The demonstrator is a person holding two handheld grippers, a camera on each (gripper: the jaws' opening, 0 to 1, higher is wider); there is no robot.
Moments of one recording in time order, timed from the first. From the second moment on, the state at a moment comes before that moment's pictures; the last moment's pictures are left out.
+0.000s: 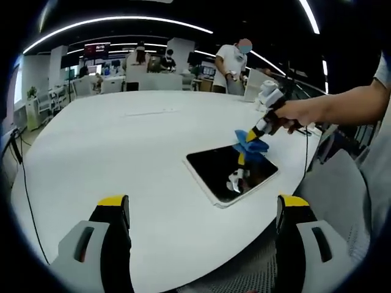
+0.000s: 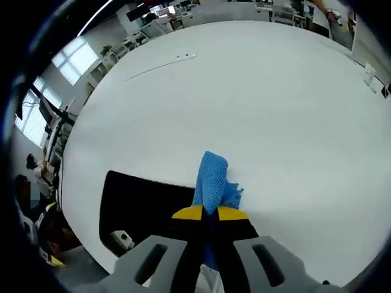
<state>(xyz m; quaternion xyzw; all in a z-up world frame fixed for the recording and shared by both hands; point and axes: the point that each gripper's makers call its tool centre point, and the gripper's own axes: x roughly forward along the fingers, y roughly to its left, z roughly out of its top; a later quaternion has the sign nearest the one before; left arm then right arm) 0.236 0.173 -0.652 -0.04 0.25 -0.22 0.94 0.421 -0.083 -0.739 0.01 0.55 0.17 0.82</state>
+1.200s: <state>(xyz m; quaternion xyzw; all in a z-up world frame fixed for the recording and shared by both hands) 0.241 0.158 -0.662 -0.02 0.25 -0.23 0.94 0.409 -0.007 -0.738 -0.02 0.57 0.20 0.80</state>
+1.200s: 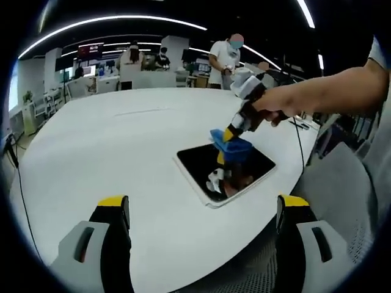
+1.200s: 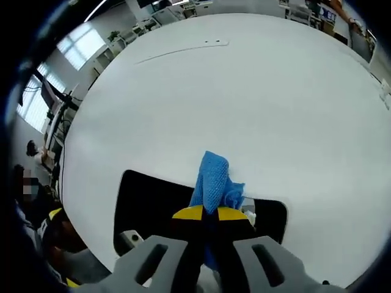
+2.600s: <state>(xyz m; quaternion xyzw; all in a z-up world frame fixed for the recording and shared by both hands) 0.240 0.159 -0.666 -0.02 0.26 -0.23 0.94 0.395 0.105 -0.731 -0.01 0.56 0.28 0.78</state>
